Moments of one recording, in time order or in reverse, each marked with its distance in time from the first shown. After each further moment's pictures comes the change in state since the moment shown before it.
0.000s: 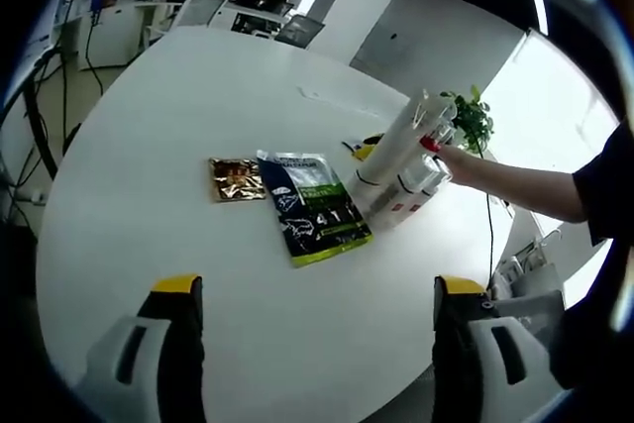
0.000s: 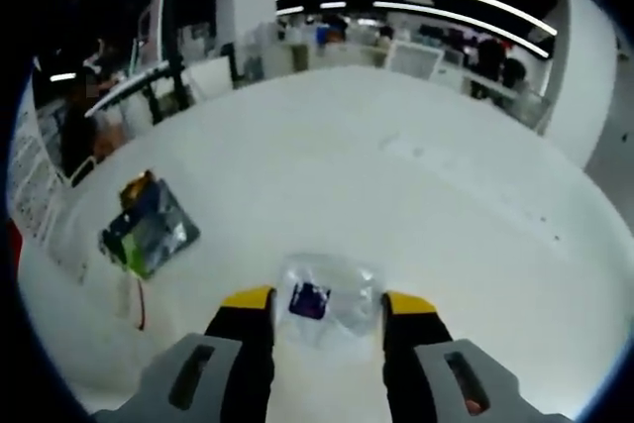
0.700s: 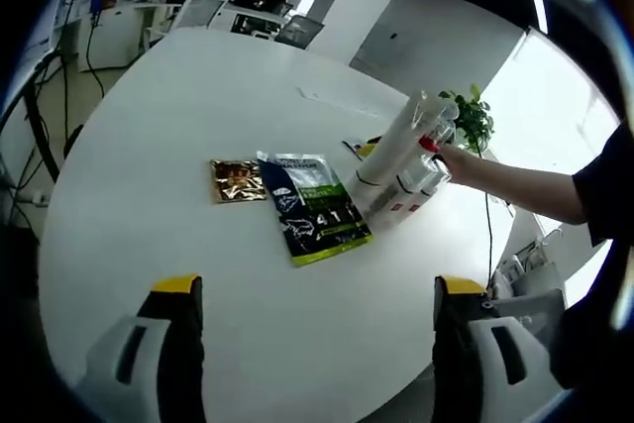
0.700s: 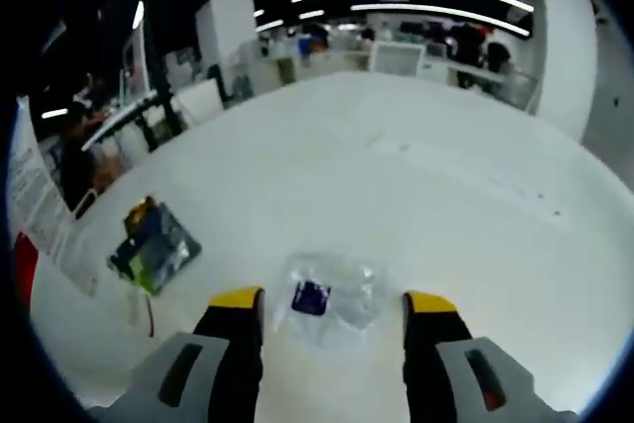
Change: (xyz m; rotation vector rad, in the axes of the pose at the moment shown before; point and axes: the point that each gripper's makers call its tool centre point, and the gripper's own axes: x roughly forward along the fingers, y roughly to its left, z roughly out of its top) left arm -0.001 0.000 0.001 0.000 -0.002 0.006; right arm -0.009 -0.006 0.001 0.083 -0.036 0.025
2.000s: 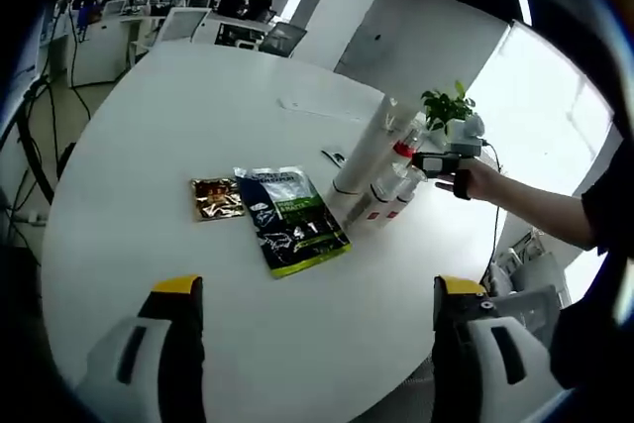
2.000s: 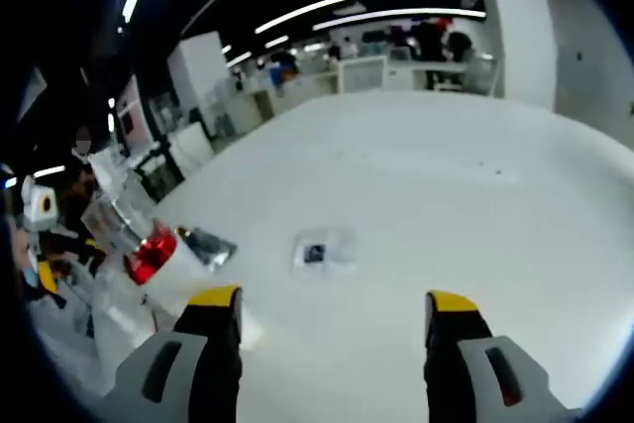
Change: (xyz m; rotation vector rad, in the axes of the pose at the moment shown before) left arm -0.009 -0.020 0.013 0.067 -0.022 -0.019; right arm -0.080 -0.004 -0.015 0.213 -0.099 -0.008
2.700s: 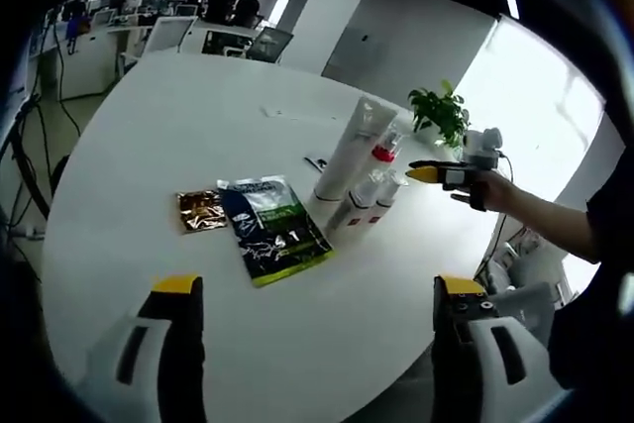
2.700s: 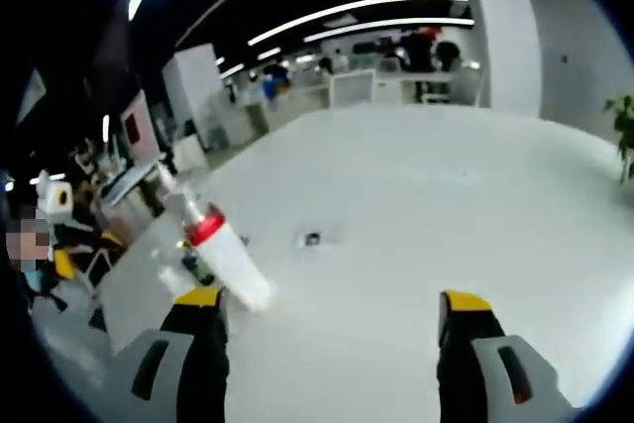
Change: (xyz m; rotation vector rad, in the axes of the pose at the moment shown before) left arm -0.001 -0.024 0.007 0.028 -0.017 -0.043; right arm -0.071 -0.005 -0.009 0.031 -0.061 -0.061
